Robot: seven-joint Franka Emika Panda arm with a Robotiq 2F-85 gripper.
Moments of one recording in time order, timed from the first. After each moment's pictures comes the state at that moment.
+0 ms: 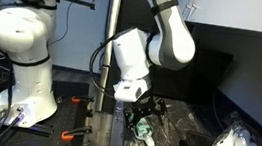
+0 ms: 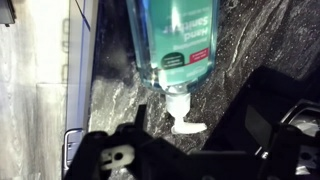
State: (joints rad) arm -0.01 0.12 -0.28 -2.46 2.60 3.26 -1.37
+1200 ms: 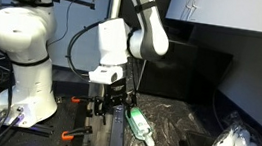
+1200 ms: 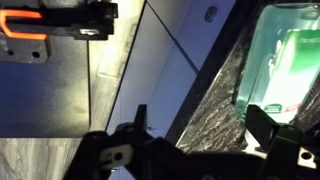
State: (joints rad) arm -0.05 -0.02 -0.09 -2.68 2.47 3.46 -1.26
